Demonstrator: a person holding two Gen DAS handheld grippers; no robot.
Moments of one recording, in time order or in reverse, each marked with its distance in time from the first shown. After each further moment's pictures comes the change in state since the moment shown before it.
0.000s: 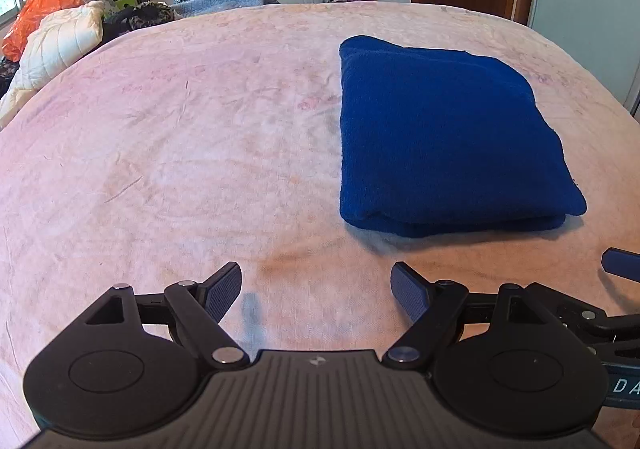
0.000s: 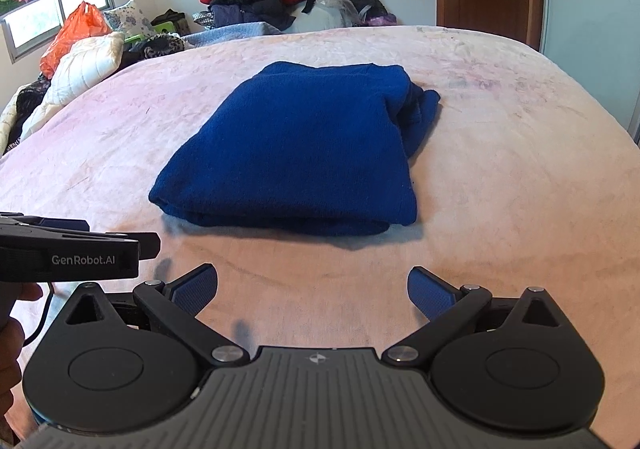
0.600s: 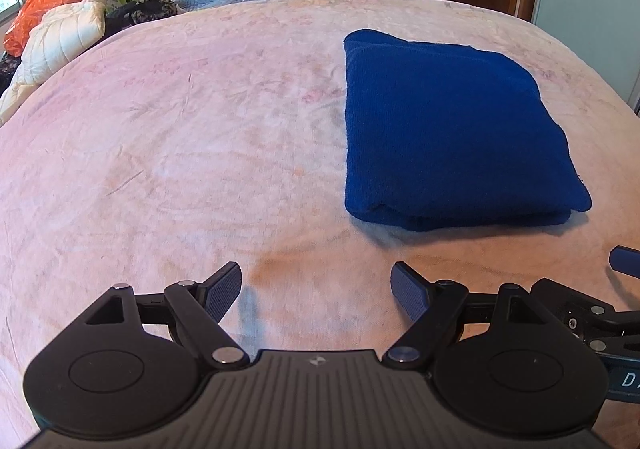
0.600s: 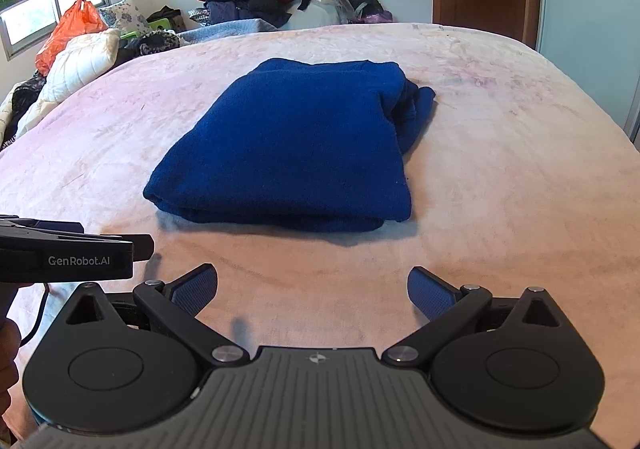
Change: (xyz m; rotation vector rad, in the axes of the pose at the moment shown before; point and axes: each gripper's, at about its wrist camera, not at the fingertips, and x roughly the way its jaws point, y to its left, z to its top) left arm 0.002 0.002 -0.002 -0.007 0.014 0.006; right arm -0.001 -0.002 0.000 0.001 0.009 -0.015
